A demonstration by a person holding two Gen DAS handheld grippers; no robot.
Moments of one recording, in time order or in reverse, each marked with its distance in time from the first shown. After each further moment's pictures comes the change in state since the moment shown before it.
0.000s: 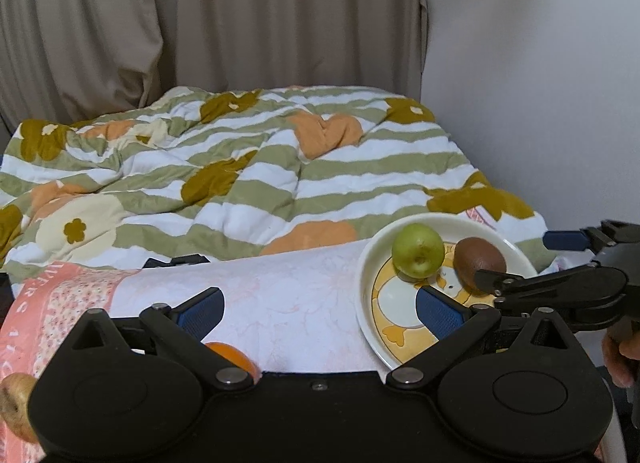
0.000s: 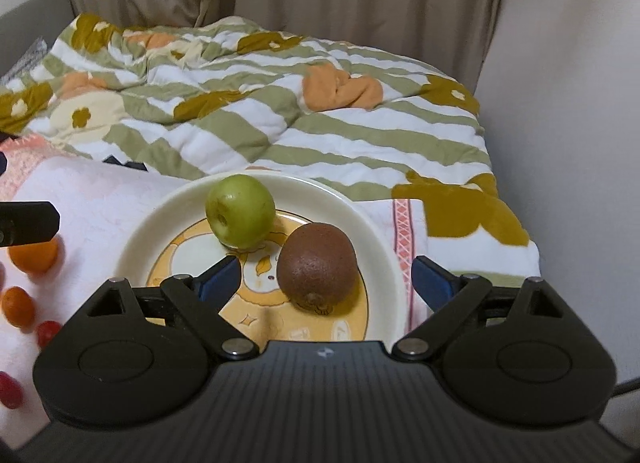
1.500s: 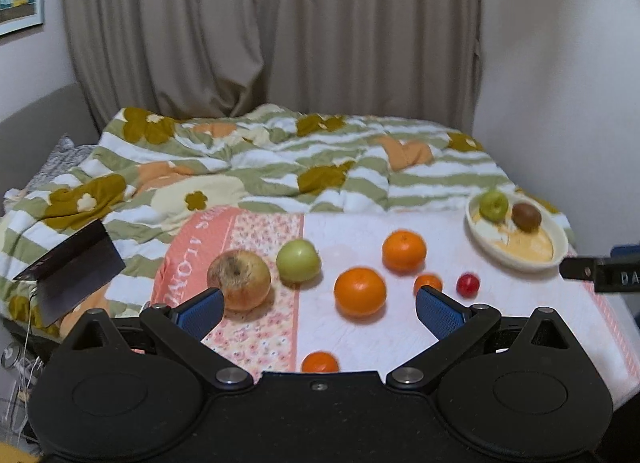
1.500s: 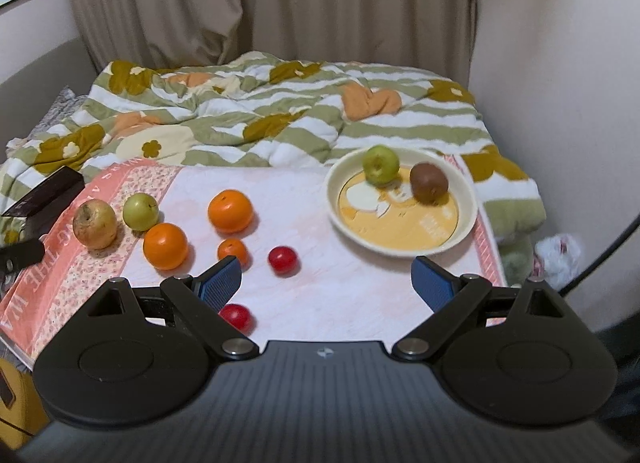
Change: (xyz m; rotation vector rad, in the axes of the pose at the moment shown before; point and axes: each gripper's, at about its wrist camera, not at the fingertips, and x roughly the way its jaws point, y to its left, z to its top) left arm -0.180 0.149 -0.134 -0.067 -0.099 0.099; right arm -0.186 0.161 -0.068 0.158 -0.038 -0.003
